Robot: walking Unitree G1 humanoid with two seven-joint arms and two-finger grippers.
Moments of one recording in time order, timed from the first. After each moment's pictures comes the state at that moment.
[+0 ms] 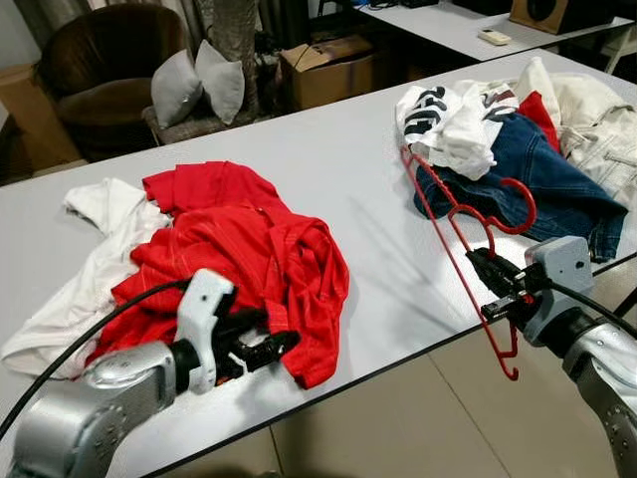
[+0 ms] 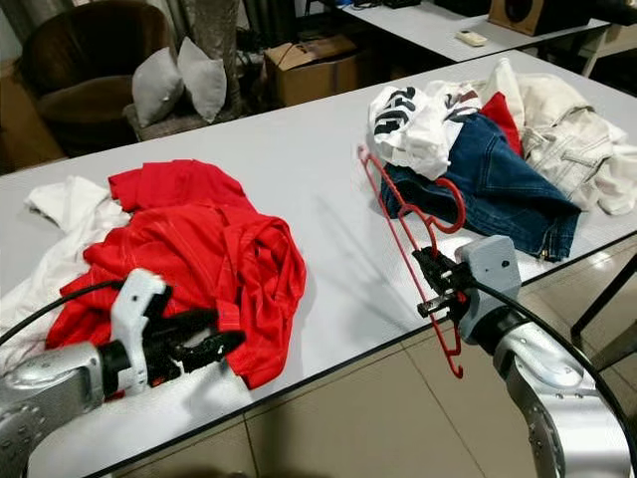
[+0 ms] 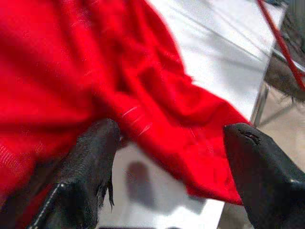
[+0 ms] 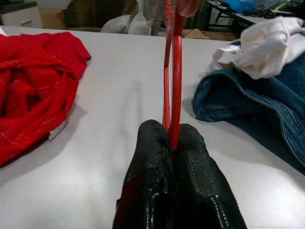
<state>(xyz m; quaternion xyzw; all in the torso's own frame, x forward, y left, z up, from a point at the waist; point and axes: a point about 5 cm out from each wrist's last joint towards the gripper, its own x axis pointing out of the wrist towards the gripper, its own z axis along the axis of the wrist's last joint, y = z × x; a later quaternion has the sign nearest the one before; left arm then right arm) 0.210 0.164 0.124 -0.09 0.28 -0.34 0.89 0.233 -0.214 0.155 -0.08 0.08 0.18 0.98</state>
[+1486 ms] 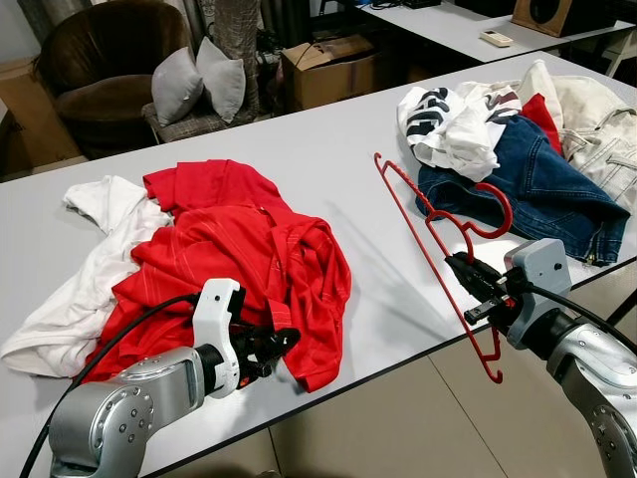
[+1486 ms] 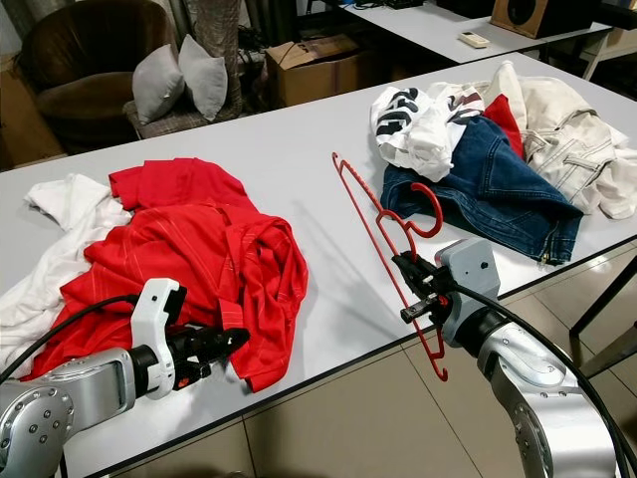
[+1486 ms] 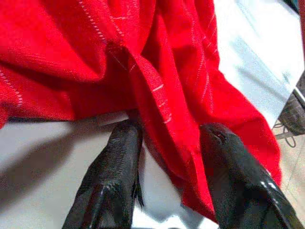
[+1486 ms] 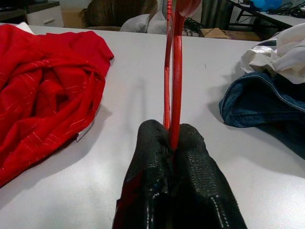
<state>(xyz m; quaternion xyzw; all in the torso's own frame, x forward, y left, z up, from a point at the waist) 0.216 0.144 0.108 -0.18 0.35 -0.26 0.88 0.232 -0.199 0.151 -0.07 0.08 0.22 0.97</state>
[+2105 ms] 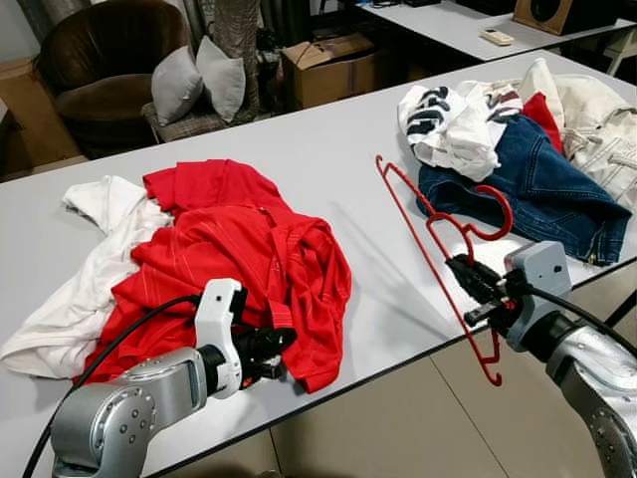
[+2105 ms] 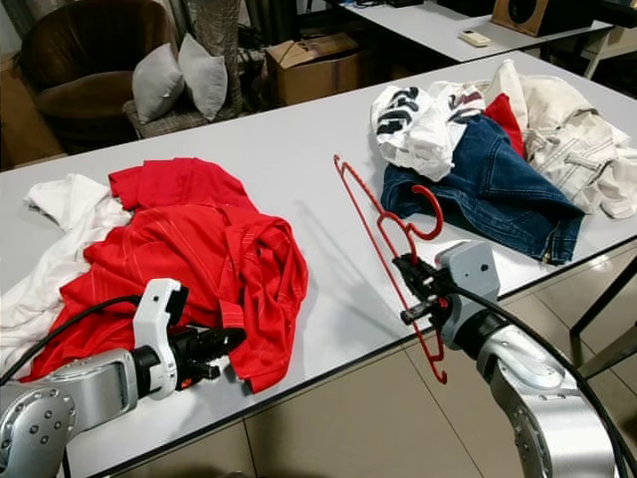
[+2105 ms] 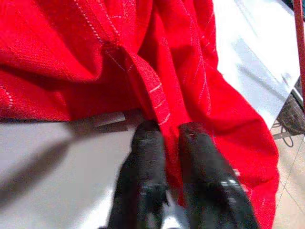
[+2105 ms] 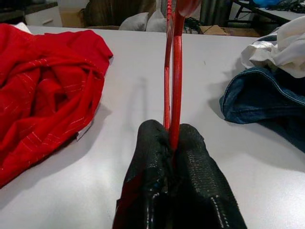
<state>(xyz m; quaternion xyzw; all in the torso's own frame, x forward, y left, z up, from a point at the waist) 0.216 0.142 0.108 -0.18 0.35 -0.26 0.88 0.231 -0.198 0.148 -0.06 0.09 0.22 0.97</state>
